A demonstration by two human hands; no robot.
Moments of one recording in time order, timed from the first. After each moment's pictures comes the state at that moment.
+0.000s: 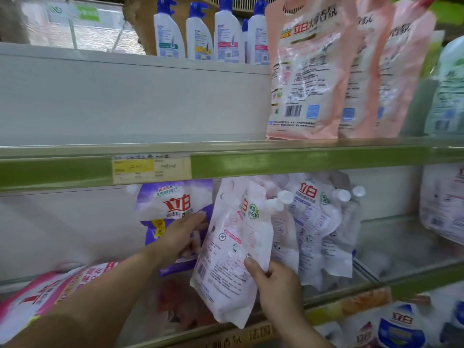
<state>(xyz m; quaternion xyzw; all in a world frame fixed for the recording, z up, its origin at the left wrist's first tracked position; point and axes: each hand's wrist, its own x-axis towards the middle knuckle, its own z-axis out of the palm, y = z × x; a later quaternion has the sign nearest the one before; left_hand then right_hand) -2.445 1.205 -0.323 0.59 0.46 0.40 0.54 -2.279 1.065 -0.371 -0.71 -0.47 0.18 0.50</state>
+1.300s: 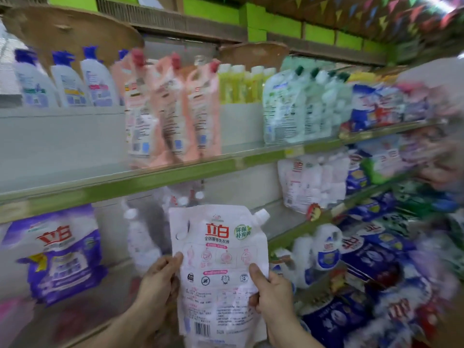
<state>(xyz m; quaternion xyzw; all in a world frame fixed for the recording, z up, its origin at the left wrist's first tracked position) -2.270 0.982 -0.331 0.50 0.35 0.42 0.67 -2.112 0.834 -0.334 -0.61 -0.20 0.31 0.71</state>
